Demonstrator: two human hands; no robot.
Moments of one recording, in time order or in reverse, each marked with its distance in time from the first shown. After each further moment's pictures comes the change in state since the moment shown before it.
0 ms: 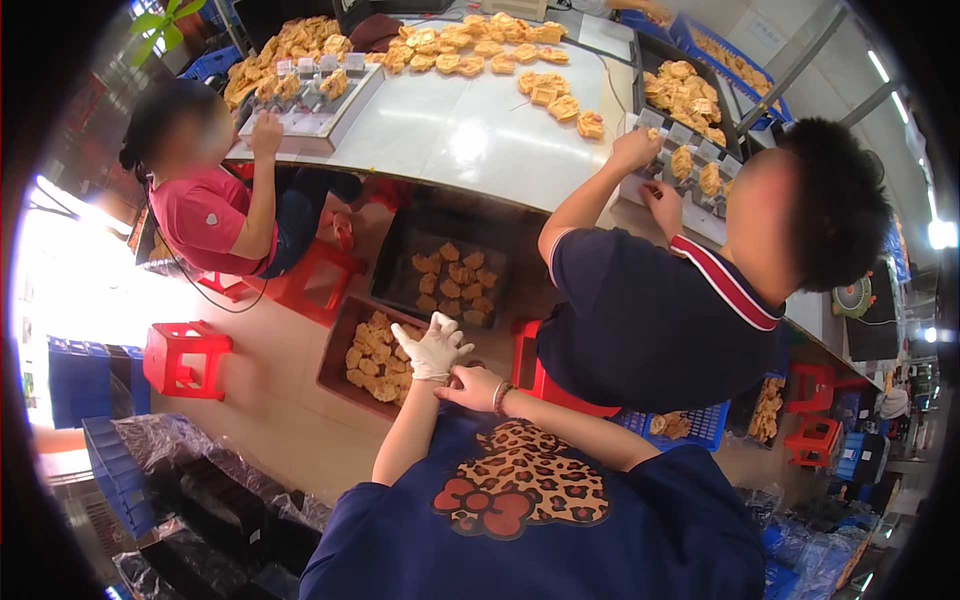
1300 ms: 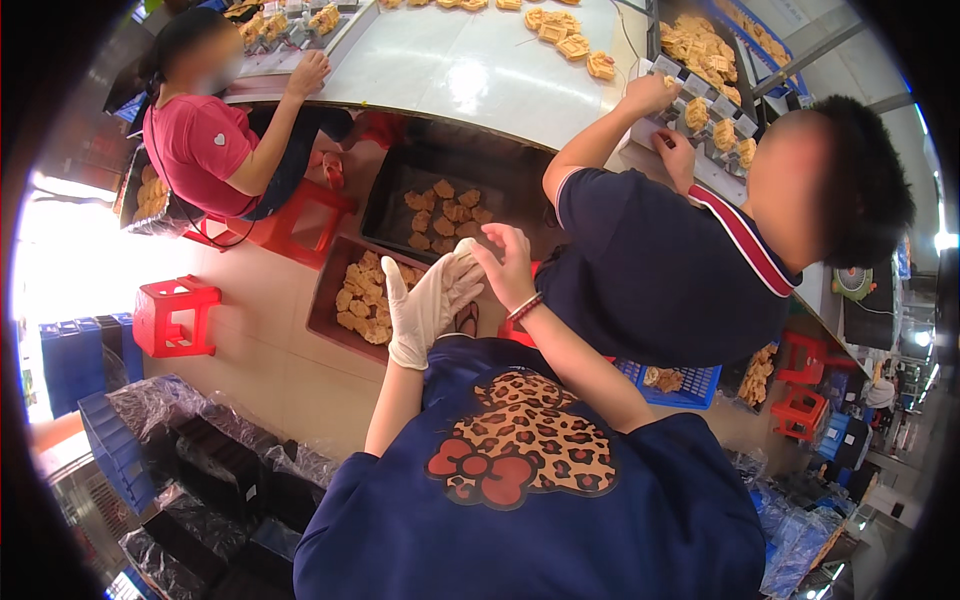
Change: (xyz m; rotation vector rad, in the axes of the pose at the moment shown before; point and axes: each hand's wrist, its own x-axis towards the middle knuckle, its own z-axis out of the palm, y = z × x) left_hand -0.064 -0.005 0.085 0.161 -0.262 0.002; right_hand 0.023 0.006 -0.069 0.484 0.976 -0.065
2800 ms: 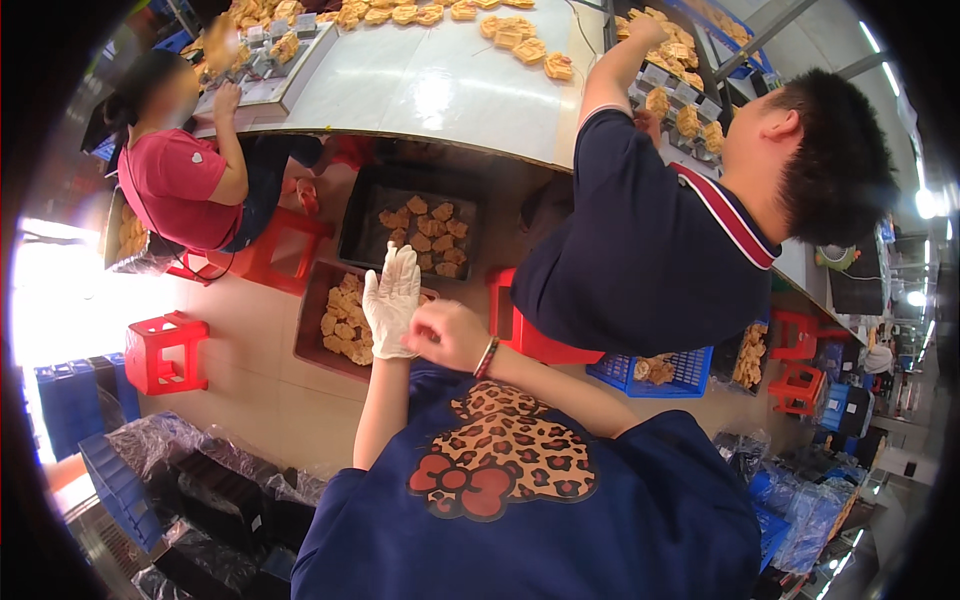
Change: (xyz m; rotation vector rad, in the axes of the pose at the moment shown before) left_hand 0.027 0.007 -0.048 -0.137 0.287 0.278; right_hand -0.050 -0.052 0.003 -0.139 -0.550 -0.249
